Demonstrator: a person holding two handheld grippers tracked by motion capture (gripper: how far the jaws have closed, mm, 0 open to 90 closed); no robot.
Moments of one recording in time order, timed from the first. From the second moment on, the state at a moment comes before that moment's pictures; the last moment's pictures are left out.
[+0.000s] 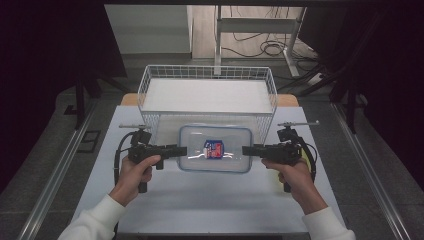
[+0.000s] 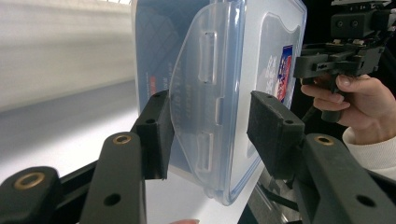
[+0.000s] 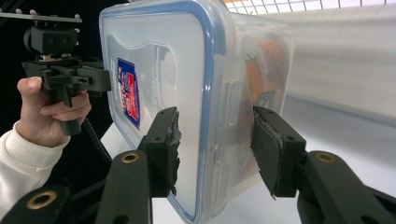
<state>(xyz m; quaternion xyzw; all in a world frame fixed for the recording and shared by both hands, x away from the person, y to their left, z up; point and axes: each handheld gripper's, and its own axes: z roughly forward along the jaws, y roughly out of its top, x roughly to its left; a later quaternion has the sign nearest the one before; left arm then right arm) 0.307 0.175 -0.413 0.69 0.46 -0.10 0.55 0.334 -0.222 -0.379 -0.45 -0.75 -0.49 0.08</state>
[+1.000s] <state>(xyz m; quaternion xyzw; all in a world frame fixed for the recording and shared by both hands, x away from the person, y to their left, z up) 0.345 0.186 -0.341 0.68 0.45 -0.06 0.57 0.374 -0.207 -0.304 -0.42 -0.76 -0.49 0.05</state>
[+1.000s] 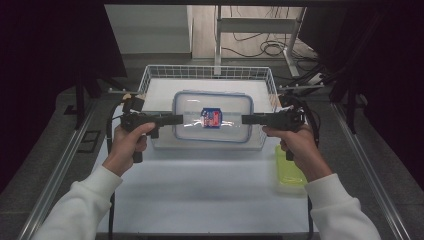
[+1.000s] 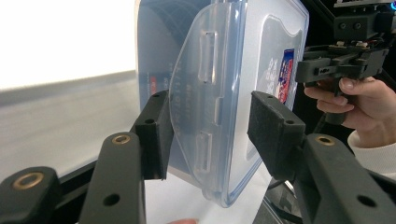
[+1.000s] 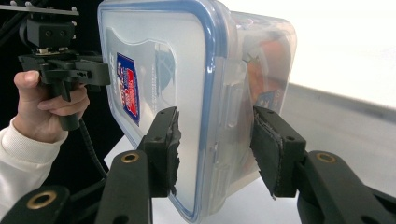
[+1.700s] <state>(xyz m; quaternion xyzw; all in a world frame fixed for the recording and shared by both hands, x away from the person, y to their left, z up) 0.400 0.201 -0.312 0.68 0.46 -0.07 0.57 0.433 -0.193 -0.272 -0.42 -0.76 -0.49 0.06</state>
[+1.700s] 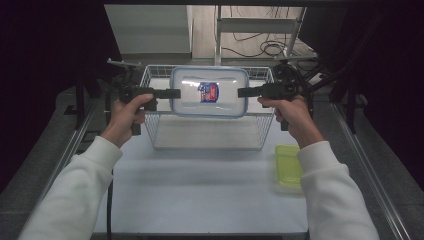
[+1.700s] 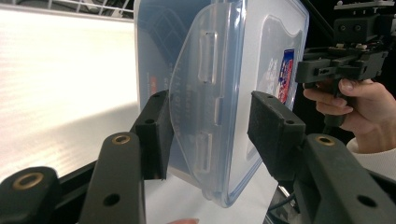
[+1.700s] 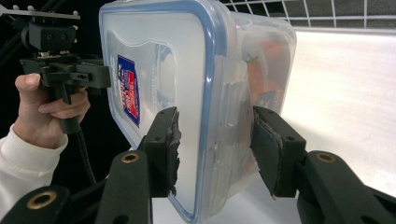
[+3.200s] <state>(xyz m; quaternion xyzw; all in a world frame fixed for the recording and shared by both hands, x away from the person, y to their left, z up) 0.474 0.213 -0.333 0.62 0.53 -0.18 0.55 0.514 -0.191 -0.300 -0.51 -0.70 -0.48 0.16</state>
